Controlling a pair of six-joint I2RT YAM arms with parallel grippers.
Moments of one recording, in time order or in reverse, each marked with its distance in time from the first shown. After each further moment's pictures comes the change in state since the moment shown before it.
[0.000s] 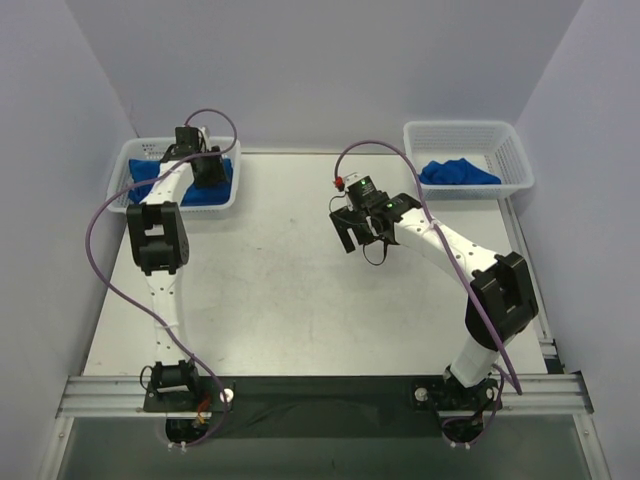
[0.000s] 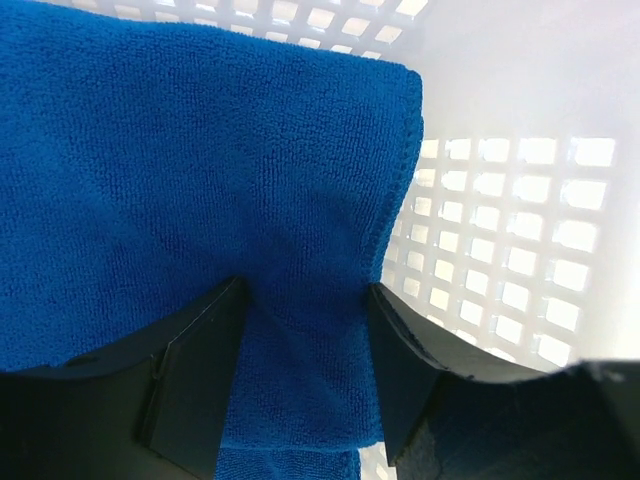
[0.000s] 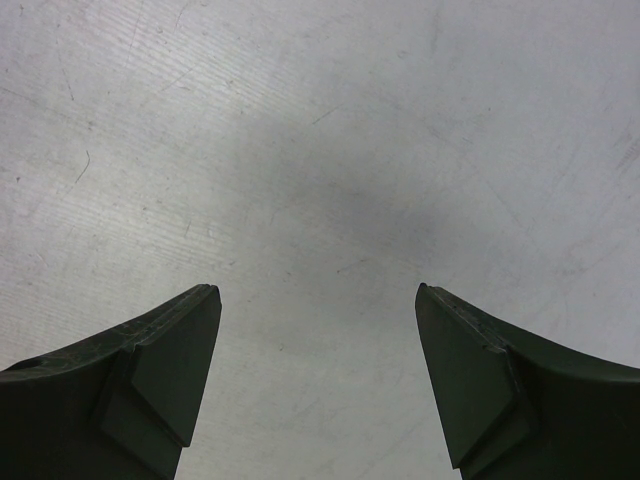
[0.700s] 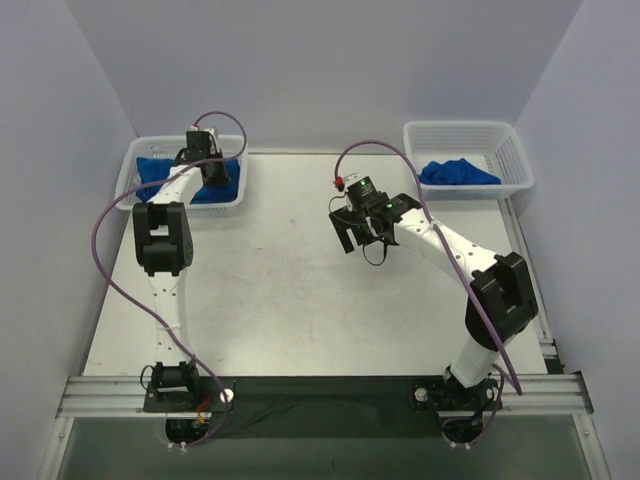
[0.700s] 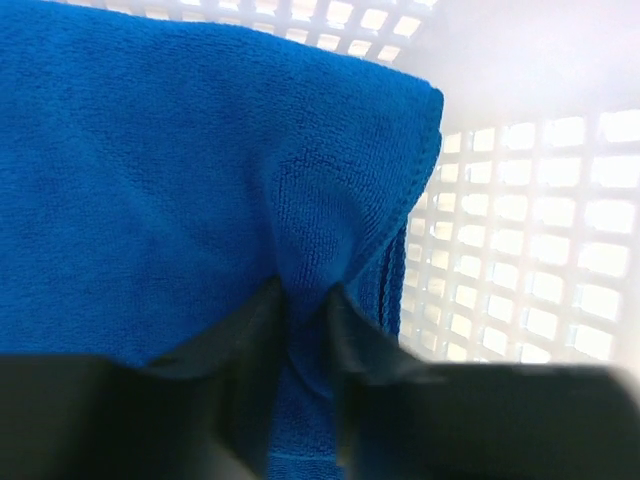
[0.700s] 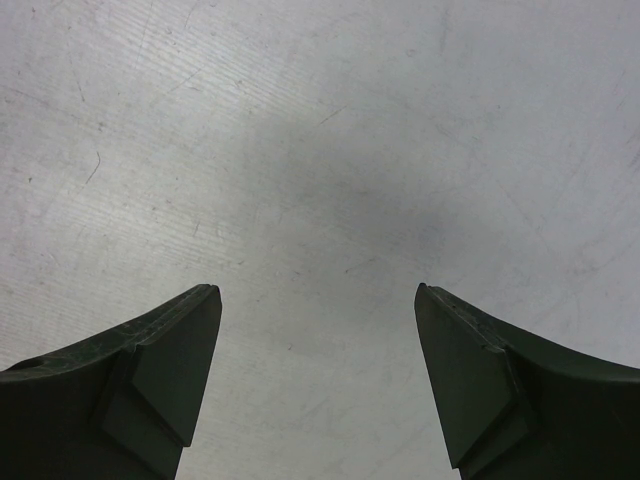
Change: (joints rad) left arm -0.051 -0.040 -0.113 0.136 -0.099 0.009; right arm 0.000 0.000 0.000 -0.001 -0.011 0.019
